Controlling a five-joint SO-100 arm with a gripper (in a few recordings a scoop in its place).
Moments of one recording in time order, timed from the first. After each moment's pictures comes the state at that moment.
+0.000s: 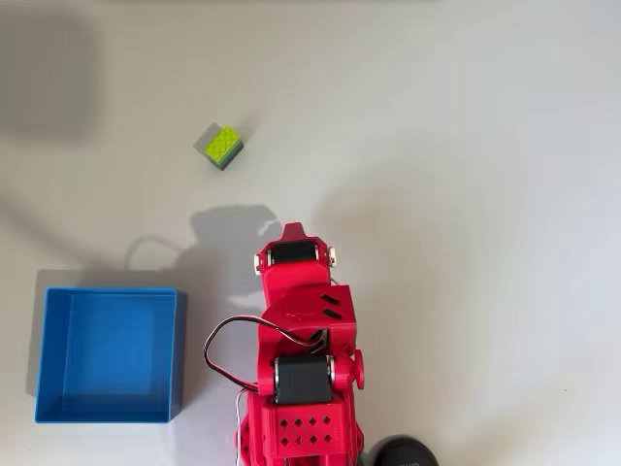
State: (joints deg) arm 0.2 184.8 175.7 46.0 -2.0
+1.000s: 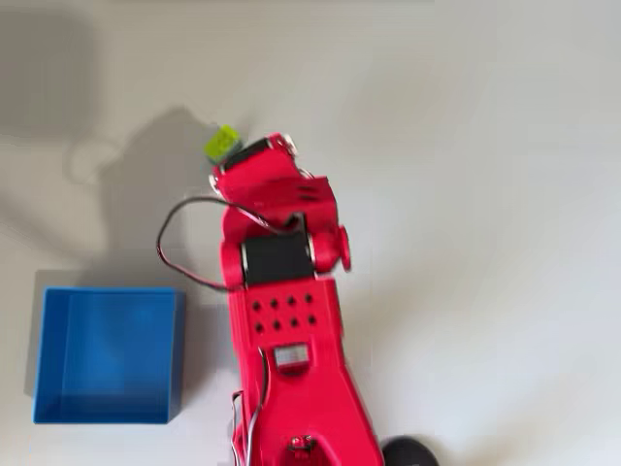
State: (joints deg) arm -6.5 127.7 129.6 41.3 -21.8
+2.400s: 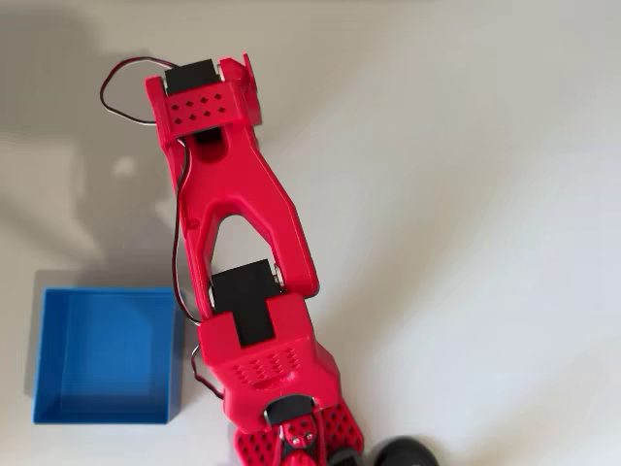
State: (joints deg) arm -14.5 67.1 77.2 65.3 -23.7
